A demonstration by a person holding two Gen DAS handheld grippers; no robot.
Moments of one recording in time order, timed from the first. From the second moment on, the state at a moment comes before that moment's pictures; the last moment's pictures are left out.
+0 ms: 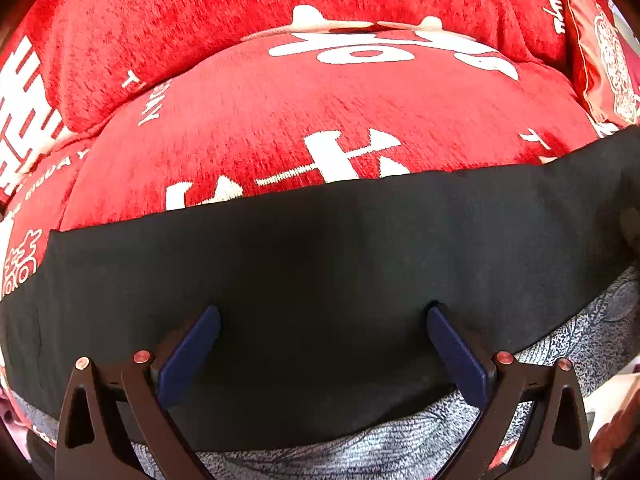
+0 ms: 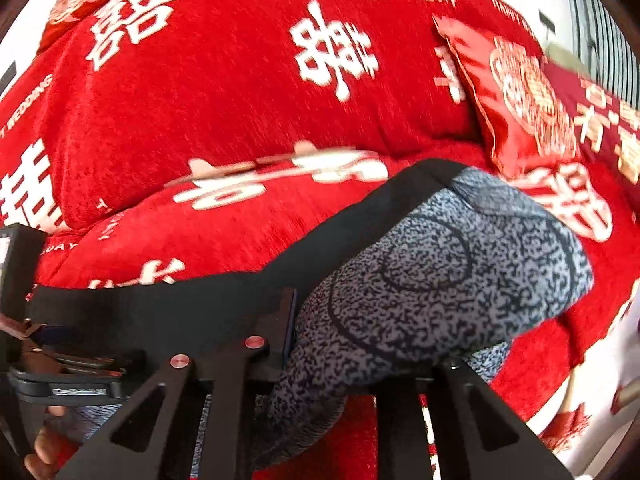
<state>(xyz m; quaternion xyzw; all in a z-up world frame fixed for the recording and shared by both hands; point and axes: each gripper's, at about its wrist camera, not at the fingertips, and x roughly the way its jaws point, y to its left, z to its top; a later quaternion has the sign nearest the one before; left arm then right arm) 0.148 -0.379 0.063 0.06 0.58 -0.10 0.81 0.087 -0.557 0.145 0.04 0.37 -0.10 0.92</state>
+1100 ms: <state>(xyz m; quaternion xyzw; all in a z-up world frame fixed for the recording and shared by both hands) 0.129 -0.074 0.082 -0.16 0.58 0.03 0.80 0.064 -0.216 0.070 -0.43 0.34 0.03 0.83</state>
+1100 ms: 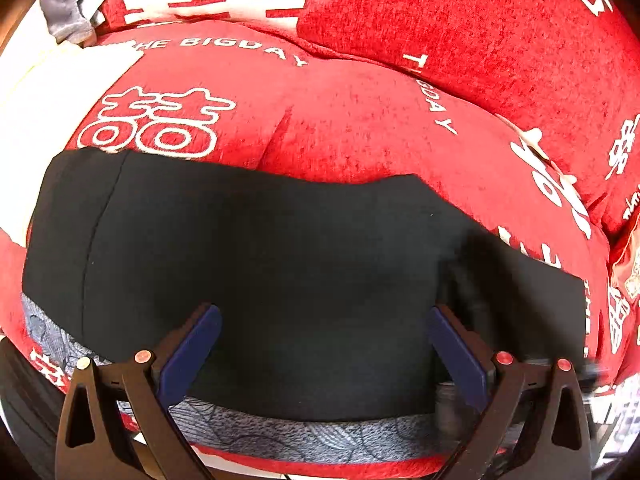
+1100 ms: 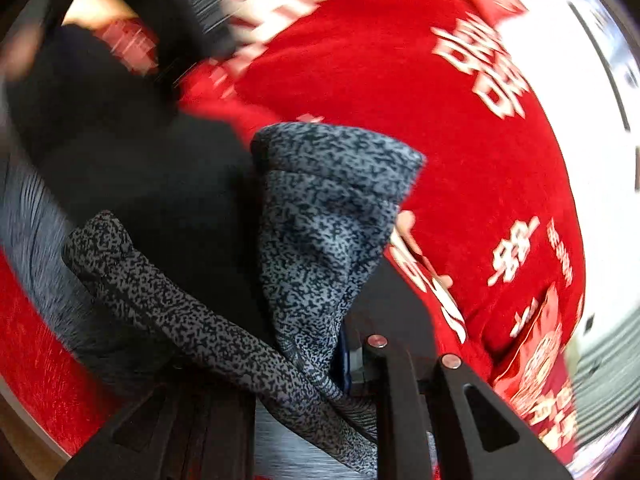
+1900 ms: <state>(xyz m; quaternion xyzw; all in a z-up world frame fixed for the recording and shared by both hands) 0.095 -0.175 0.065 -0.02 0.59 -0.06 0.80 0.045 -0.406 0.096 0.00 0.51 0.08 0.86</state>
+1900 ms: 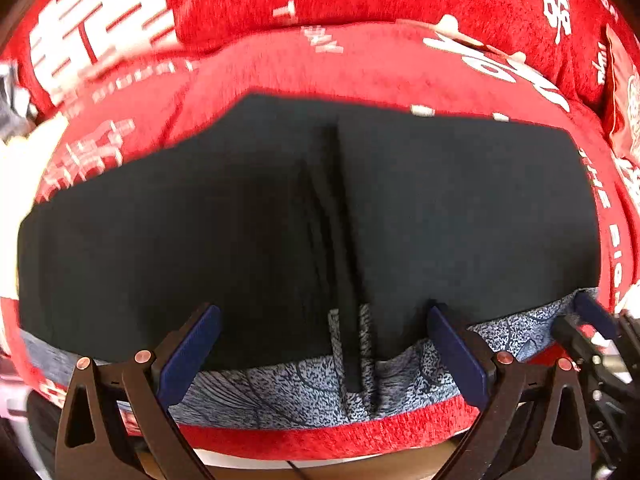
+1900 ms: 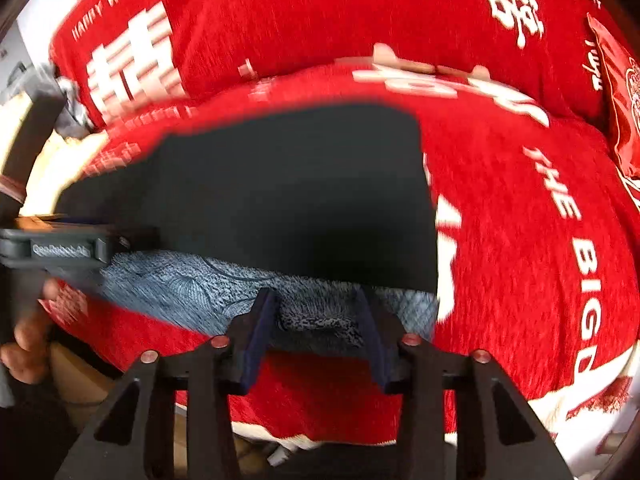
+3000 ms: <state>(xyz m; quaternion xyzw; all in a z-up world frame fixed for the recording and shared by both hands) 0.087 -0.144 0.078 -0.06 0.57 -0.05 0.82 0.055 -0.357 0.112 -0.10 0.50 -0.04 0.86</state>
